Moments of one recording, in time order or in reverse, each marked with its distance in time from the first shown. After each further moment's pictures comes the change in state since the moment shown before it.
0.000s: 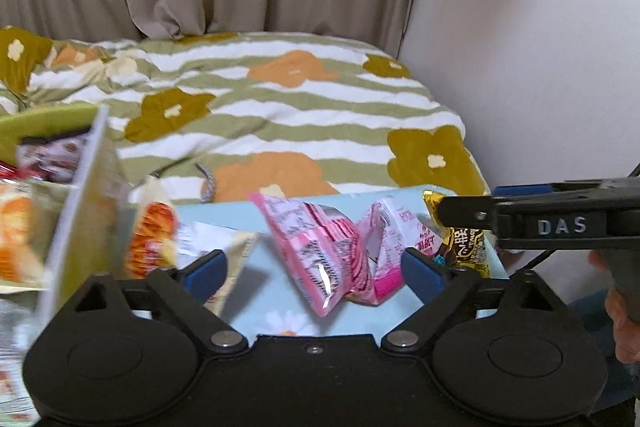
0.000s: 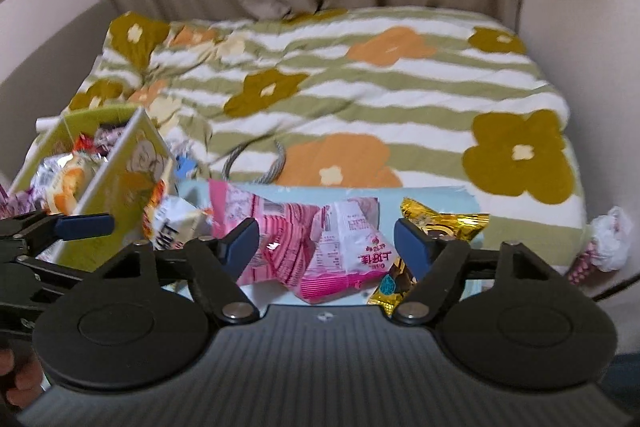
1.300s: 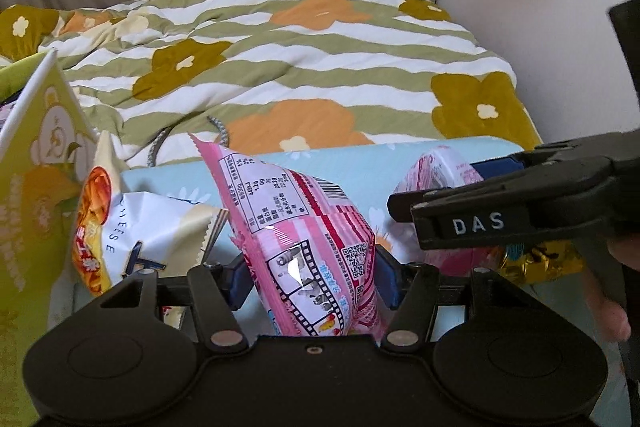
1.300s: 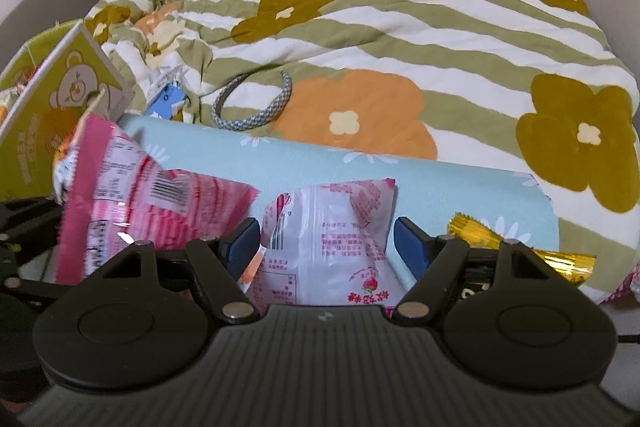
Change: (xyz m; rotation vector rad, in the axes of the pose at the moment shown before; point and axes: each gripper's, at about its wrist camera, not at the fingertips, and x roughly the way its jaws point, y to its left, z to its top) left arm 0.088 -0.013 -0.007 0.017 0.134 0.136; right arm 0.132 -0.020 0.002 -0.113 0.172 0.071
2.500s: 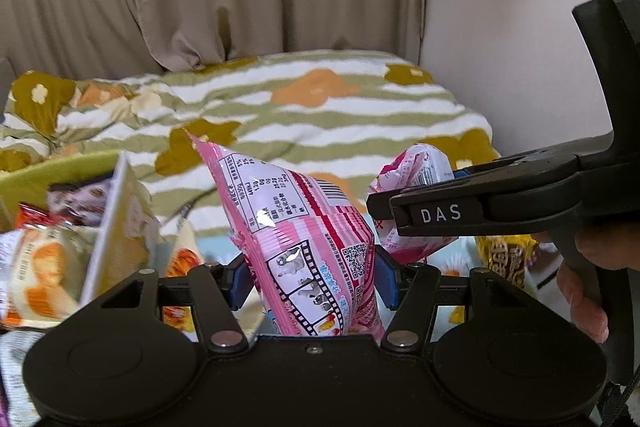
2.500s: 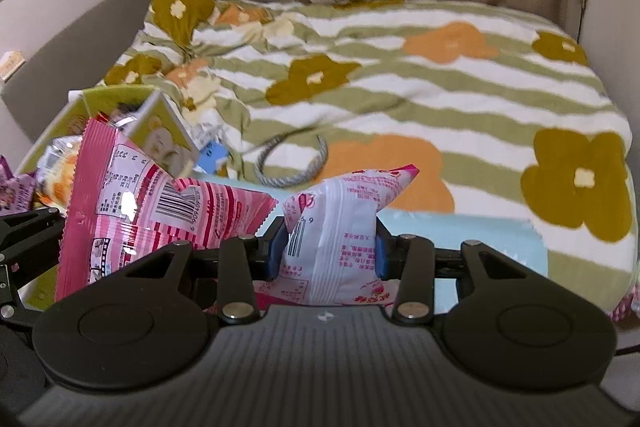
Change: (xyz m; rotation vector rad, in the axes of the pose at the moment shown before) left arm -0.107 0.006 0.003 0.048 -0.220 0.010; right arm -0.093 0.049 0.014 0.008 -0.192 0.048
